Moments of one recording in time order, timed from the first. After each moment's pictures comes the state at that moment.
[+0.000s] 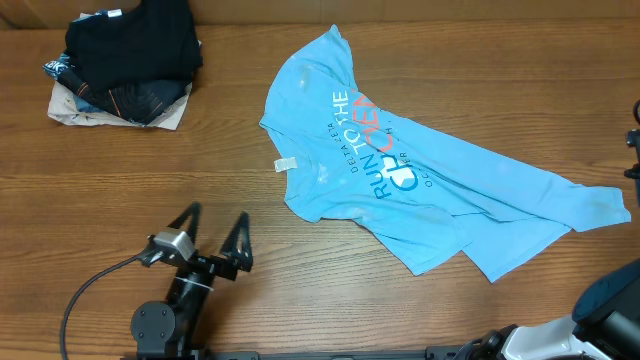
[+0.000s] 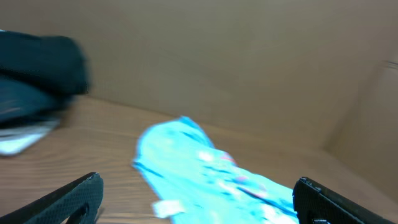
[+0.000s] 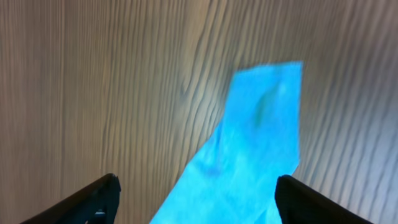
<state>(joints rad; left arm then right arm) -0.01 0.01 0.01 0.09 0.33 -0.43 -0.69 1.72 1.51 -0.95 -0.03 0.77</state>
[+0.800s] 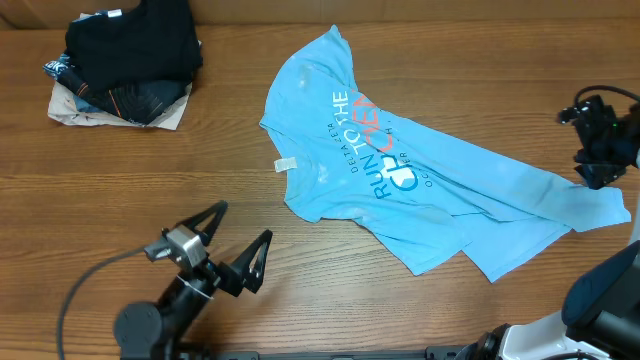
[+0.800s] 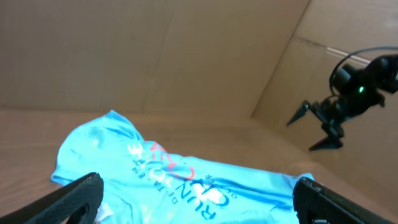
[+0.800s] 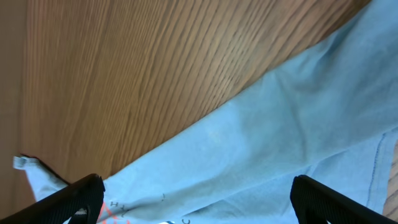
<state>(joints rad) -0.01 0.16 0.25 -0.02 0.61 -0.40 -0.49 1.72 1.51 -1.01 -0.23 0.65</state>
